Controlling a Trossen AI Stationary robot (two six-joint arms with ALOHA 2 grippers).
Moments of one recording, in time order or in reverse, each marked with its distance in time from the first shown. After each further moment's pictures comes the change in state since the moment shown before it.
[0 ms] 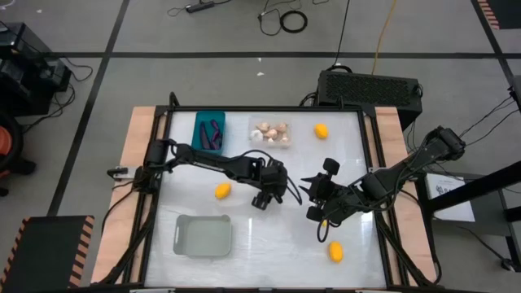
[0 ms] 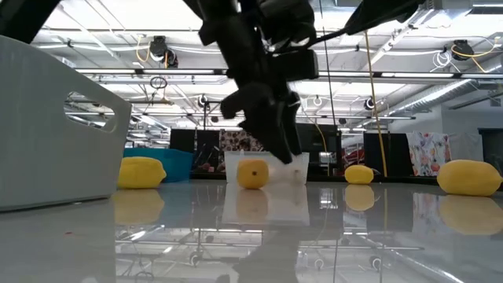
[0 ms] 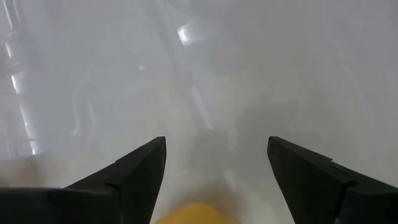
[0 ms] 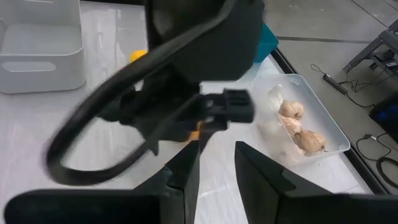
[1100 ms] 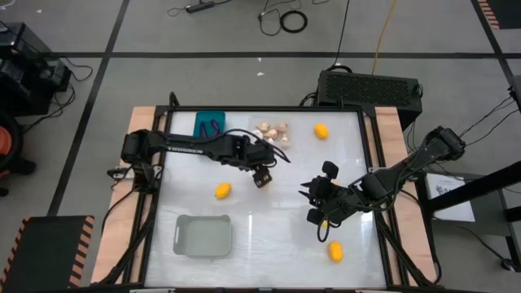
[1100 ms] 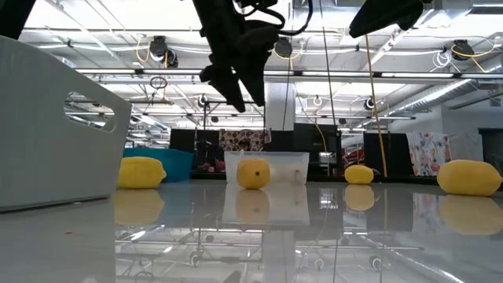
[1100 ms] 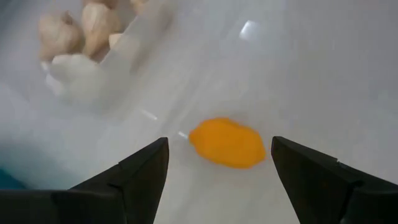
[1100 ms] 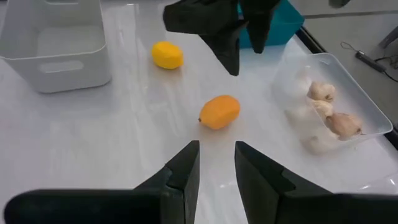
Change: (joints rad) left arm 0.085 -0.225 0.032 -0.319 -0.160 -0.884; right arm 0.000 0.000 0.000 -0.003 -0.100 0.094
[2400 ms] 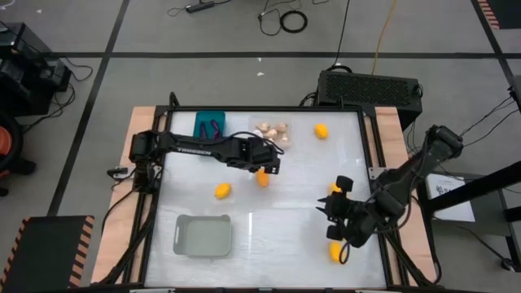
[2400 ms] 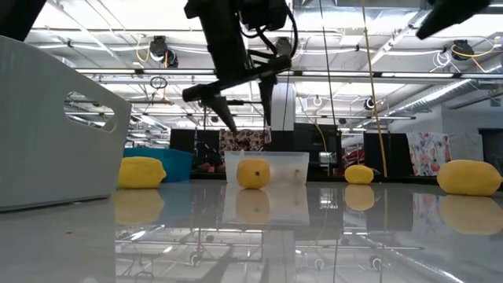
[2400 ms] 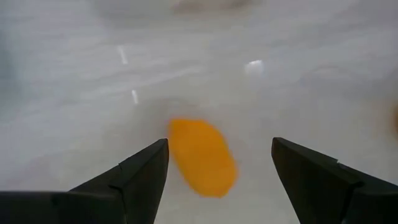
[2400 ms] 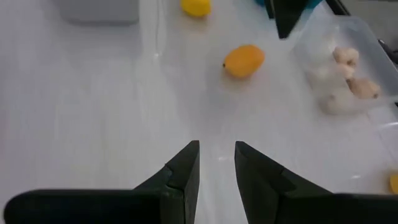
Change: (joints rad) left arm 0.010 0.071 -0.020 0.045 -0.010 -0.794; right arm 0.235 0.000 0.000 -0.268 0.004 0.217
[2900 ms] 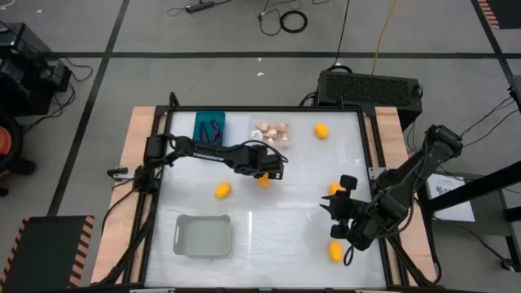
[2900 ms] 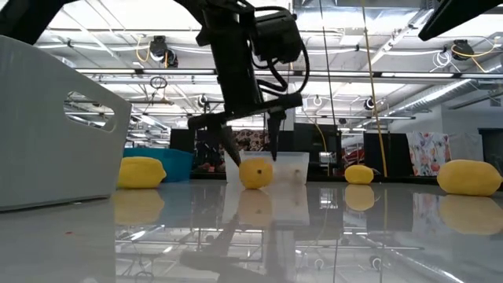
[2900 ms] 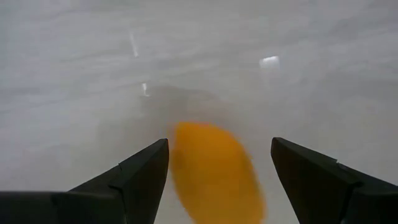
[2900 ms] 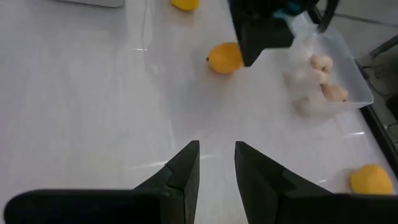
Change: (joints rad) left arm -0.010 0.138 0.000 0.062 -0.001 -0.044; right arm 0.036 0.000 0.000 -0.093 0.072 -0.004
